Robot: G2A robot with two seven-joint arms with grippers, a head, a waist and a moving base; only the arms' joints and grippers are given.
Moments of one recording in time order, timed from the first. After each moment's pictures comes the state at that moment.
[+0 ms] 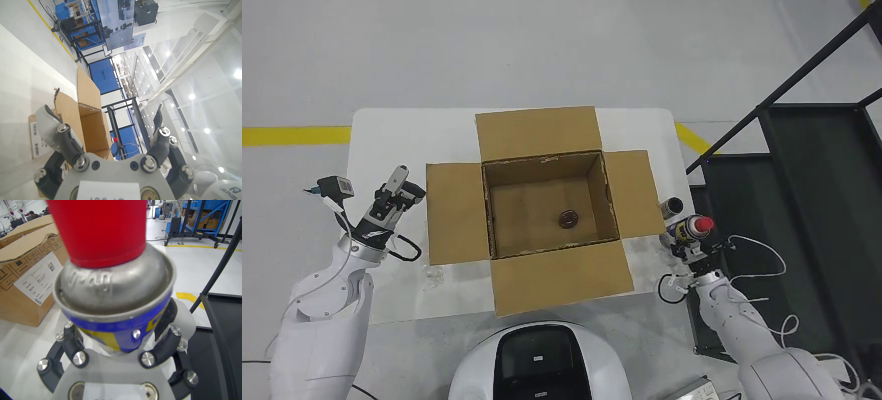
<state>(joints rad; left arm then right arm) 1.39 -1.17 -1.58 -1.51 -0.22 -0.47 -0.56 -1.12 -1.18 1.26 -0.31 -1.32 -0.58 -1.12</state>
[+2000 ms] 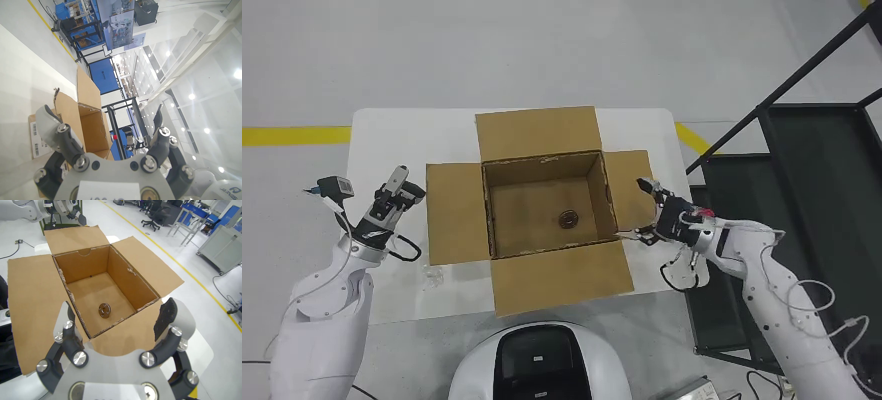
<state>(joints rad) 1.39 -1.17 -1.58 -1.51 -0.22 -0.47 -0.56 -1.43 -0.96 1.46 -1.64 -1.43 -0.87 -0.25</state>
